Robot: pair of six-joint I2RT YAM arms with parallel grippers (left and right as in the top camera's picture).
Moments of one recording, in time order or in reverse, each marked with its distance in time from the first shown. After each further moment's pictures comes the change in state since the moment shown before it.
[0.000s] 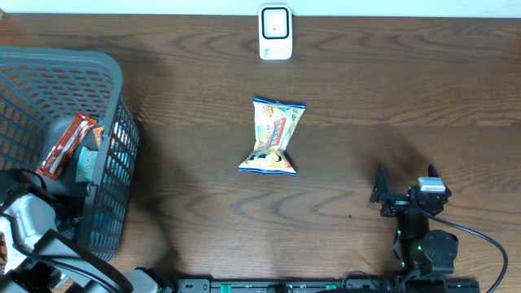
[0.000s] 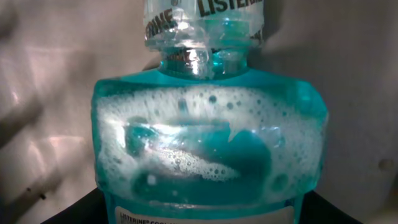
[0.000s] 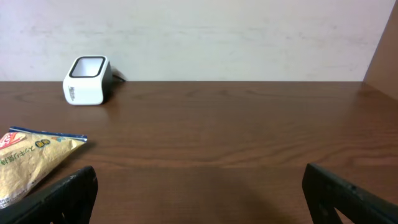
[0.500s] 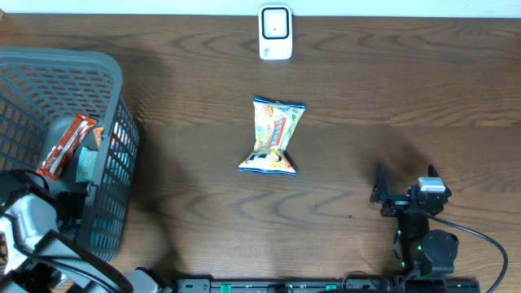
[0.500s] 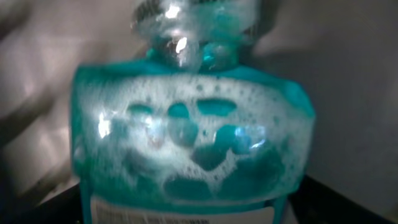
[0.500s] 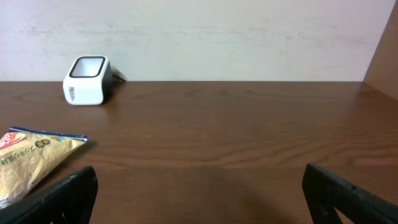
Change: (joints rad) left arm -0.004 0.018 -0.007 -0.009 -0.043 -0.009; right arm 0.000 0.000 0.000 0.000 0.000 0.000
